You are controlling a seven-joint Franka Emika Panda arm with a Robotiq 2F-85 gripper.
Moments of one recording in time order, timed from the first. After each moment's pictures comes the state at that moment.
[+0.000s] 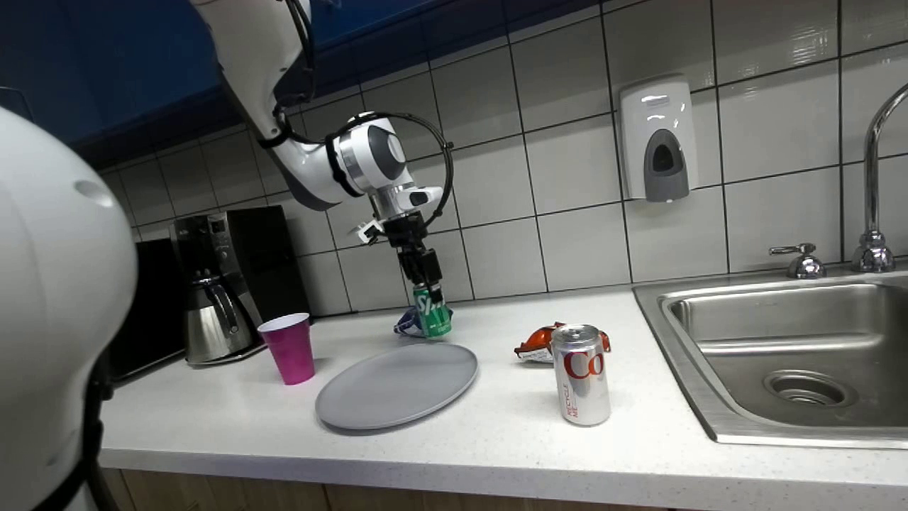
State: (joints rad) arm 0.18 0.29 -0.08 -2.04 -0.17 2.39 0.92
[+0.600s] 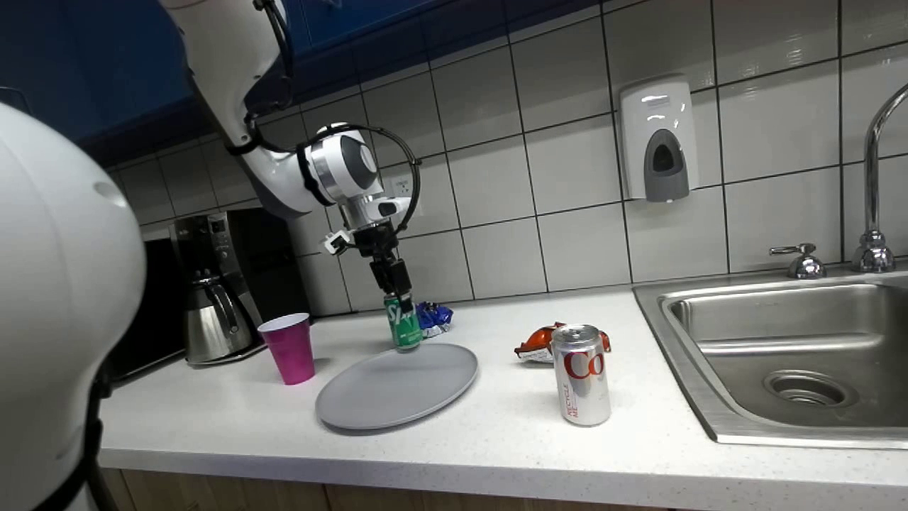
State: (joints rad) arm 0.23 0.27 -0.04 -2.07 -0.19 2.39 1.01
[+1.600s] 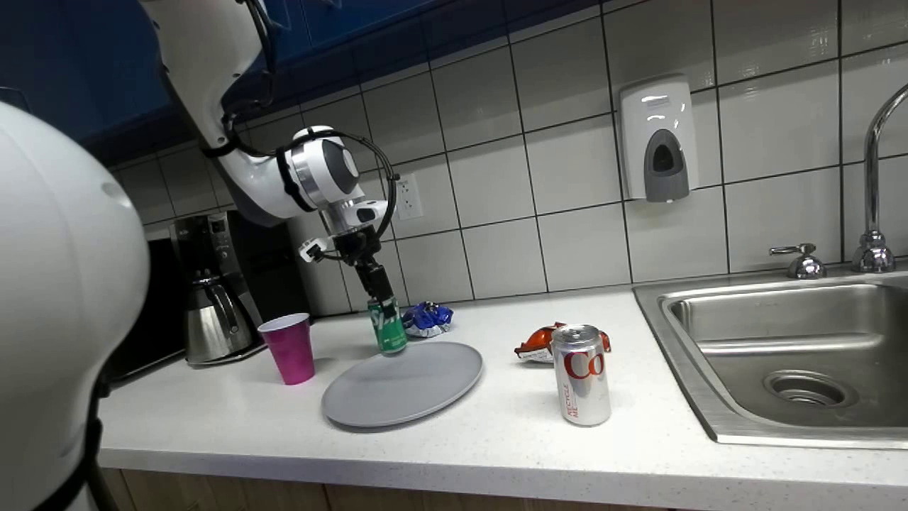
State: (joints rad) arm 0.26 0.23 -0.01 -2.15 -0.22 2.45 1.15
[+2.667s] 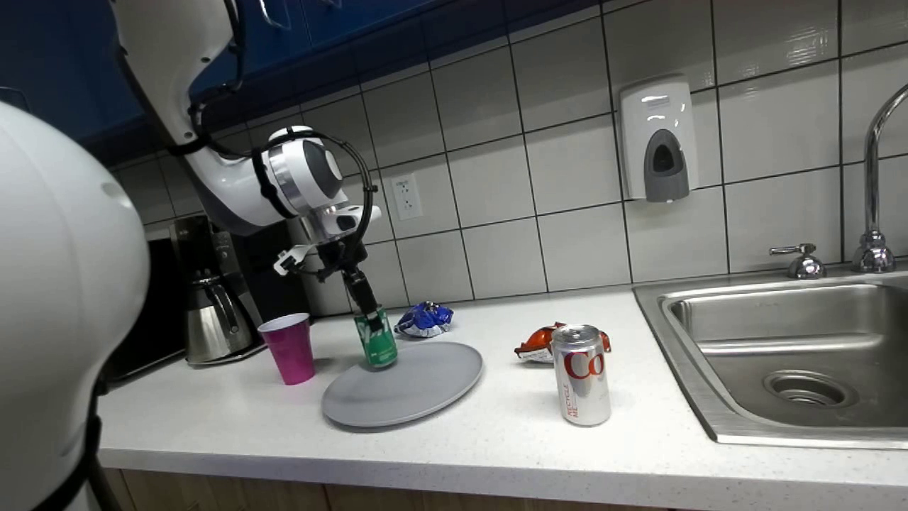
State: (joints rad) arm 0.26 0.12 0.01 -2.32 -0.27 2.52 1.28
